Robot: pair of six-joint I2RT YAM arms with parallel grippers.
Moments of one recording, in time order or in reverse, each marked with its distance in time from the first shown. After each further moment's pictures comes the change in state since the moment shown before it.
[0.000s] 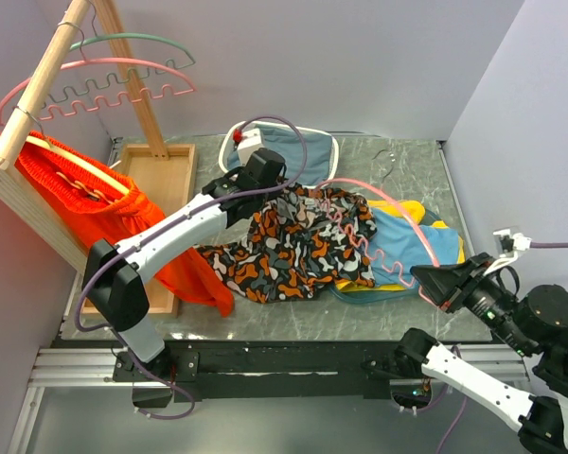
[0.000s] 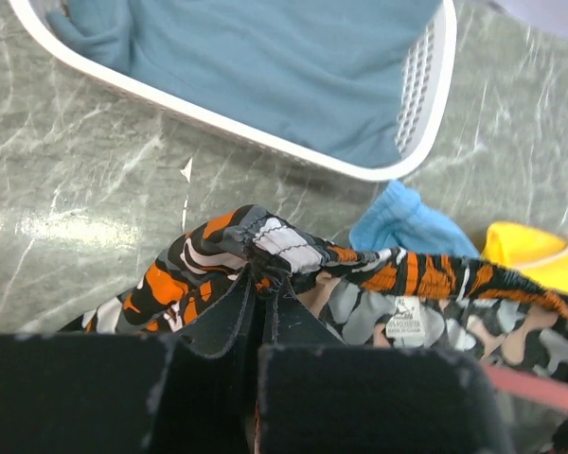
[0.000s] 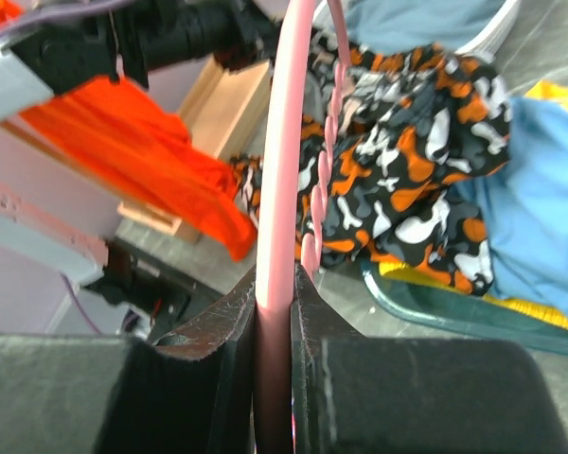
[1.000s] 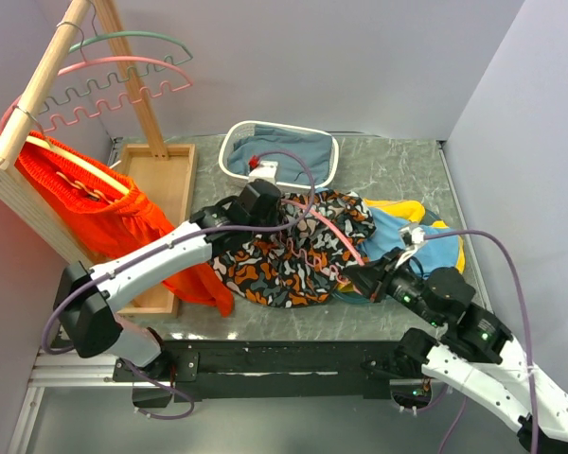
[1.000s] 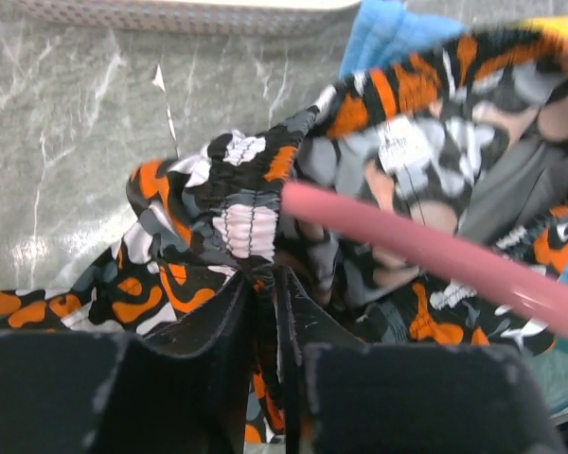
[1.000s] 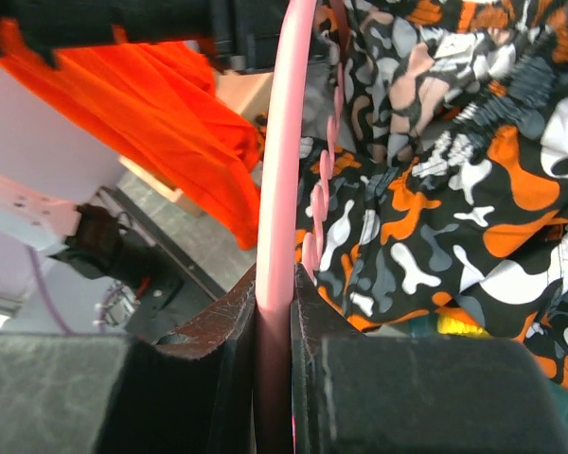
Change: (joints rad) left arm -0.105 -0.195 -0.220 -0.011 0.136 0.233; right arm -0.001 -0.024 -0.562 0.544 -0.211 -0.038
